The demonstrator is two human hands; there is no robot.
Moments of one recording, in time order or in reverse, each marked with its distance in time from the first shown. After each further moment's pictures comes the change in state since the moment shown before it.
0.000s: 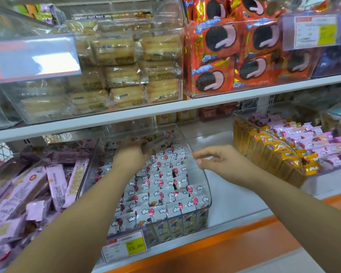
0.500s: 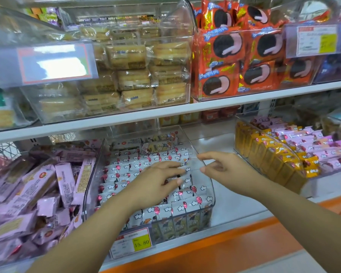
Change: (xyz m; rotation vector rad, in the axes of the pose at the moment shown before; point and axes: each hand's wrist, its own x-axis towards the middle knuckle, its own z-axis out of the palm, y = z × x) left_hand -0.075 0.030 -0.016 -0.247 -0.346 0.431; right_hand -0.014 0.000 0.007 -0.162 -0.002 -0.076
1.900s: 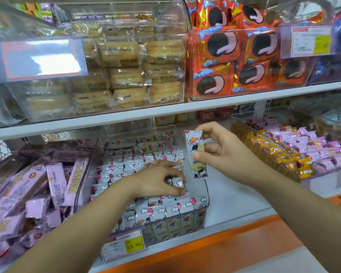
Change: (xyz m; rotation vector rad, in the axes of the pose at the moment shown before) left_hand 0.029 -0.004 -0.002 0.074 -0.275 -0.075; right_hand -0.002 -0.037 -0.019 0.438 0.061 -0.226
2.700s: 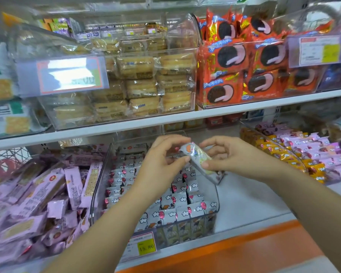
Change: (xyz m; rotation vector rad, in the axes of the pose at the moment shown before) left_hand -0.039 0.046 -0.021 -0.780 0.791 0.224; right_hand 0.013 -0.001 -0.013 -0.102 -0.155 0.228
